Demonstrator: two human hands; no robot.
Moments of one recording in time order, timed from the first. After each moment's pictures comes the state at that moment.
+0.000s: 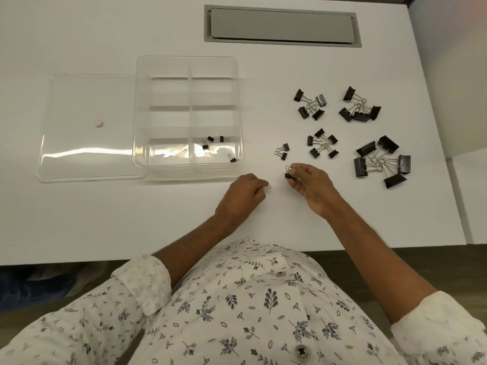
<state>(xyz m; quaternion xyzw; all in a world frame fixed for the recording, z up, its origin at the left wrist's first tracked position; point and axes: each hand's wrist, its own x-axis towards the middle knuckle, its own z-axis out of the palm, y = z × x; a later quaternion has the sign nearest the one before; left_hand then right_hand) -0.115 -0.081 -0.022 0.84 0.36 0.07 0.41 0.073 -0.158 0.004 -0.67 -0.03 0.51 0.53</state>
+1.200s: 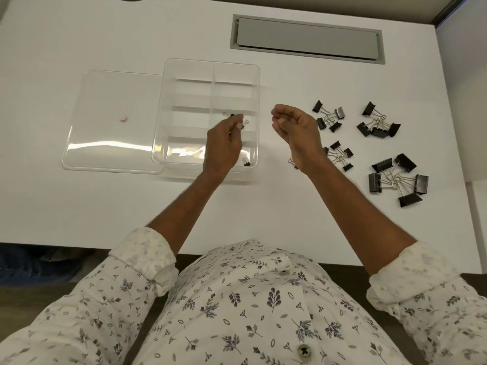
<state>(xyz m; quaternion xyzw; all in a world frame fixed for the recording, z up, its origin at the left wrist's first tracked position) -0.117 0.026 0.013 0.67 0.50 0.35 0.42 0.056 -0.033 0.045 -0.62 -0.22 0.48 0.59</state>
